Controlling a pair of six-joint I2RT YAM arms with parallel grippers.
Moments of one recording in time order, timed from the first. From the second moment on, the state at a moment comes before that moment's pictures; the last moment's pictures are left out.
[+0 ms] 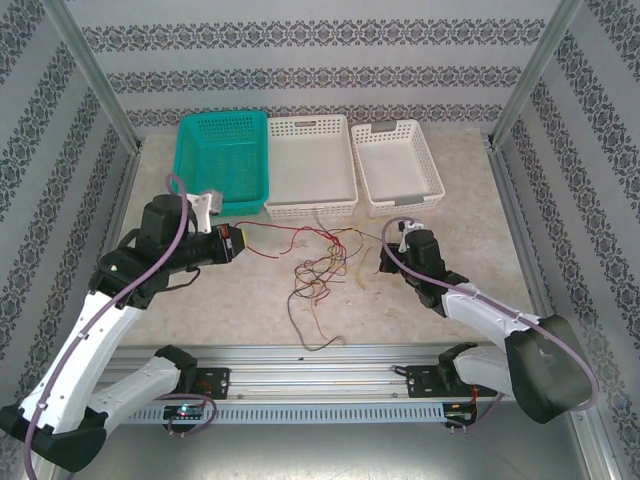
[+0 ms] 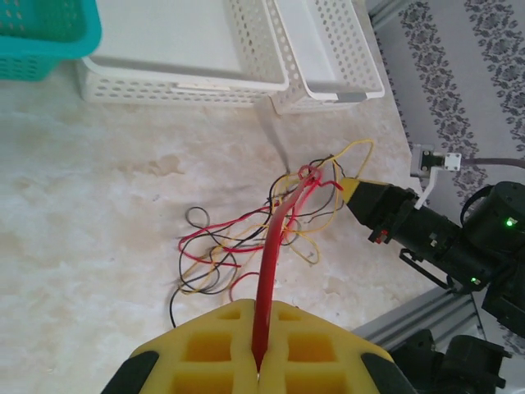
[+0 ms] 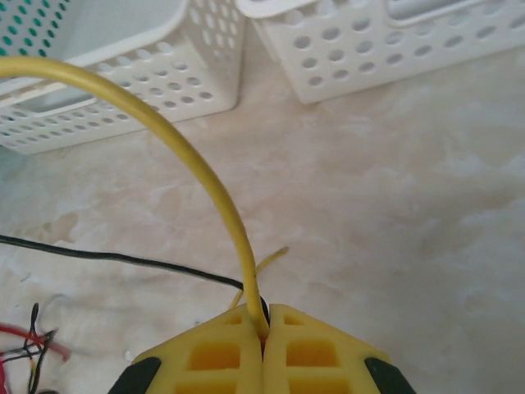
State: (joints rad) left arm -0.39 0.90 1.17 -0.92 0.27 -0.55; right arm 0.37 1.17 0.41 0.13 -0.02 0.49
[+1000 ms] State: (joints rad) left arm -0.23 0.95 1.47 -0.98 0.01 -0.48; right arm 0.13 0.97 0.27 0.04 0.09 0.68
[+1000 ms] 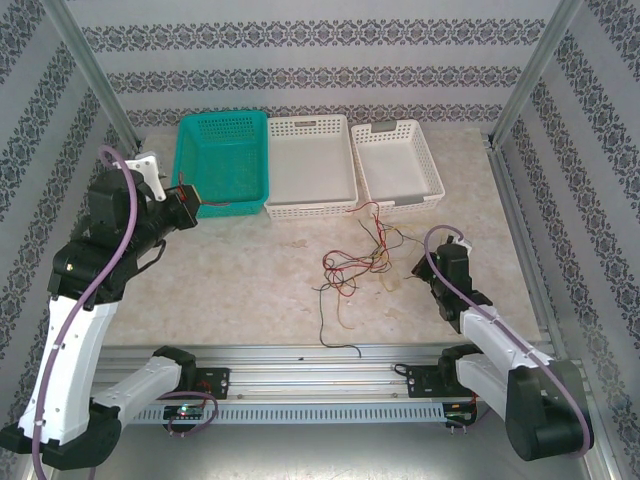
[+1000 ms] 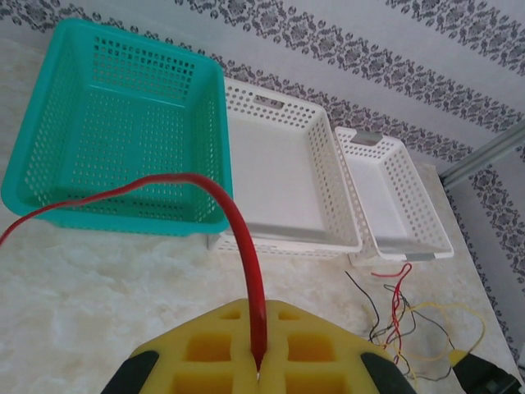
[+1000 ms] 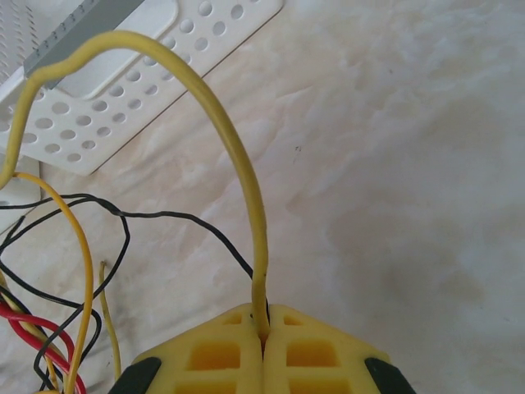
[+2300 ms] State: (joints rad) left arm -0.07 1.55 1.53 -0.56 -0.04 -0.35; right arm 0.29 0.91 0.24 0.15 0.01 0.62
